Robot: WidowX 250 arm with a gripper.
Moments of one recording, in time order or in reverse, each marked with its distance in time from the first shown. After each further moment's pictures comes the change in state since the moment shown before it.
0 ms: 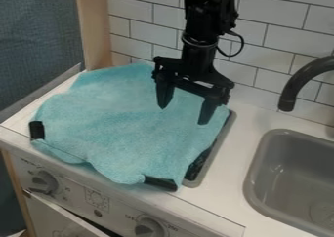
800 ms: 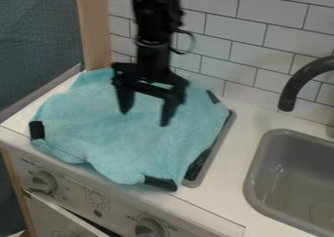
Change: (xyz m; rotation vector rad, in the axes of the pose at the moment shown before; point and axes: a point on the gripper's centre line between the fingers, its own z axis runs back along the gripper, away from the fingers) arm -0.025 0.066 -0.012 -0.061 0.066 0.124
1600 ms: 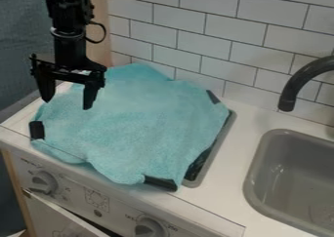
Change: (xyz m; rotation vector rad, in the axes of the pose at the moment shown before) arm 0.004 0.119 -0.016 0.117 0.025 0.272
